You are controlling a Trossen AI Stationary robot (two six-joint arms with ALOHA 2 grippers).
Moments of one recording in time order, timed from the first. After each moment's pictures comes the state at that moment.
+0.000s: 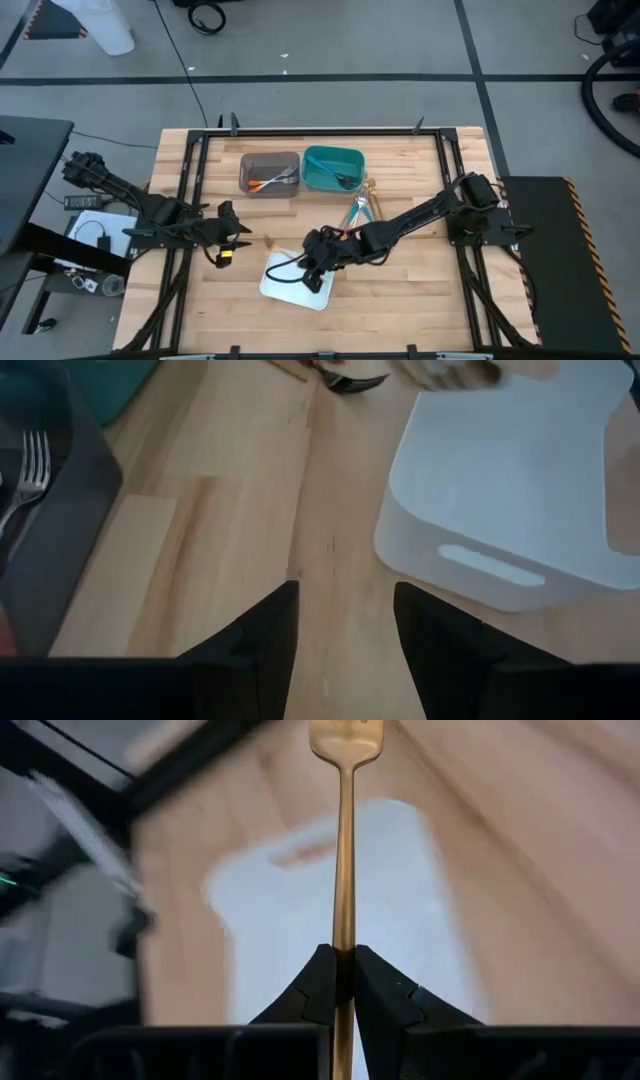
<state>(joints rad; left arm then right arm) -0.46 0.74 0.45 -0.46 -0.38 -0.46 0.32 1.95 1.41 -0.16 0.21 0.79</state>
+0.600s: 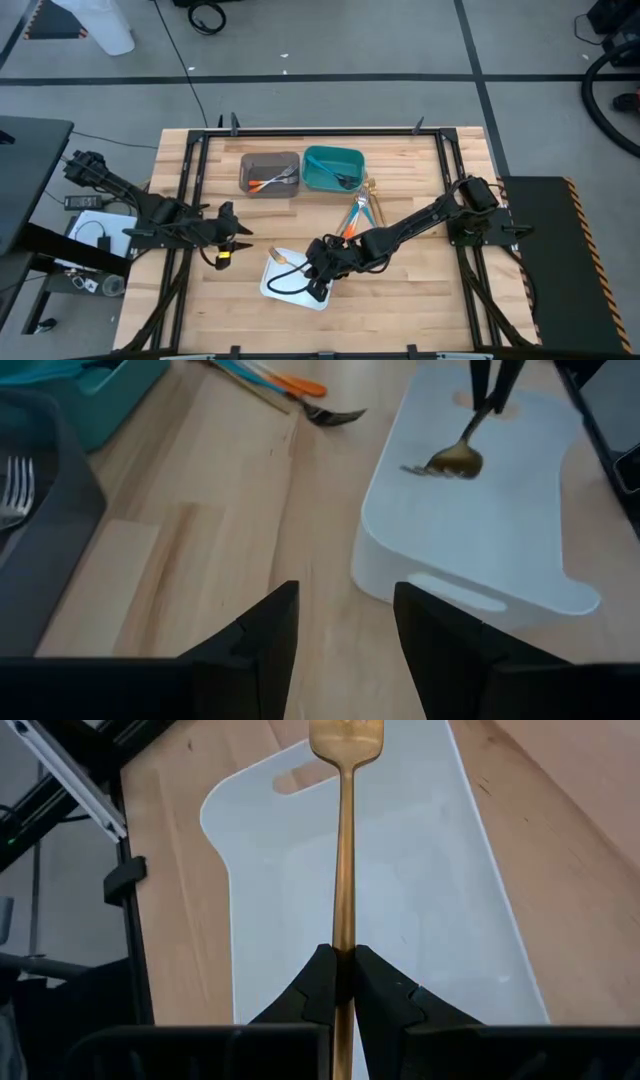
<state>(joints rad) -0.49 0.73 0.45 -0.40 -0.39 -0.46 0.36 1.96 1.41 -0.23 0.16 0.84</state>
